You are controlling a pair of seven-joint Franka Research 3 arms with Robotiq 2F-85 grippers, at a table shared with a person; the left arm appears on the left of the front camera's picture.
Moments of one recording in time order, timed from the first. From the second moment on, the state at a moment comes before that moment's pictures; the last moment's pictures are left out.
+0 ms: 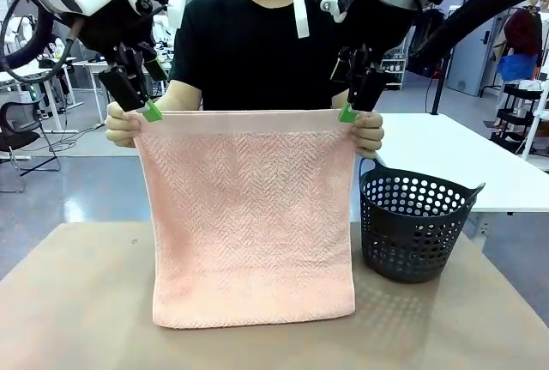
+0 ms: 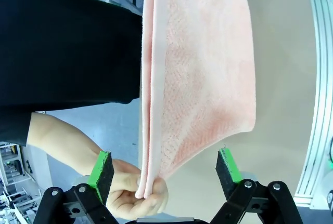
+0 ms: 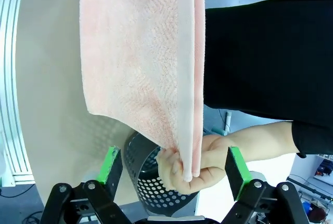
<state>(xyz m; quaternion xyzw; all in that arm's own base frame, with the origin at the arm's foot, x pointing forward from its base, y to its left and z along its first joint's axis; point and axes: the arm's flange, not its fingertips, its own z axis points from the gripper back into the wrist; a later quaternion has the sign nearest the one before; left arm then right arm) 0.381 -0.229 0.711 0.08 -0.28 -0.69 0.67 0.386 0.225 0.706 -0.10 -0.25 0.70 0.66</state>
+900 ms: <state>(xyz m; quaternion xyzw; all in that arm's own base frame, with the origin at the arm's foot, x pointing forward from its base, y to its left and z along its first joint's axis) 0.449 -0.232 0.664 0.05 -0.19 -0.69 0.70 0.456 0.233 0.669 -0.06 -0.19 0.70 0.69</state>
